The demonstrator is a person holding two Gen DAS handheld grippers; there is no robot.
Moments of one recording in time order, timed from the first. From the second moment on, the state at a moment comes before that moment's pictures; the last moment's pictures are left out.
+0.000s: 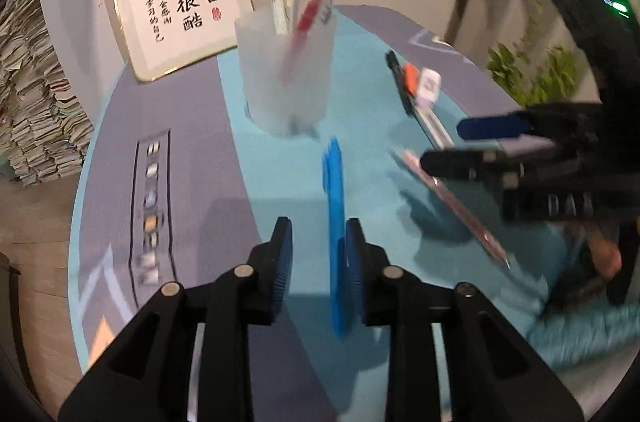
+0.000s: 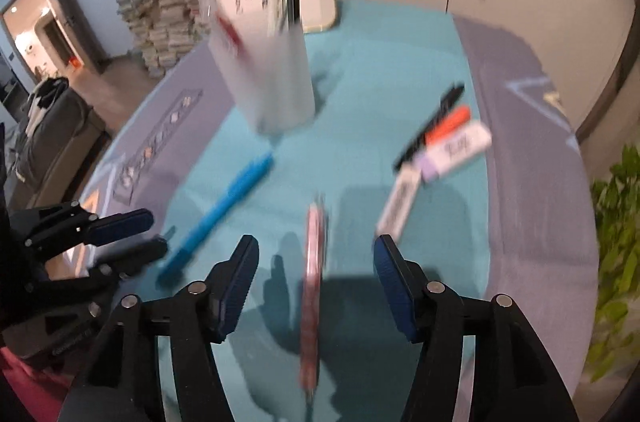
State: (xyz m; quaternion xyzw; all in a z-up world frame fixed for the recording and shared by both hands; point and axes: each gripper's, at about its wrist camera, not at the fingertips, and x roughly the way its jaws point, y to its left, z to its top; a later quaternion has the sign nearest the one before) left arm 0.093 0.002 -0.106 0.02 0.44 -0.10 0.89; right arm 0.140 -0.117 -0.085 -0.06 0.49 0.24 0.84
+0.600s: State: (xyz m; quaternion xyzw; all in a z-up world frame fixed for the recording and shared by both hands) left arm 0.152 -0.018 -0.127 0.01 0.48 -0.11 0.87; right arm 0.158 -0.102 -0.113 -0.07 0.54 0.24 0.80
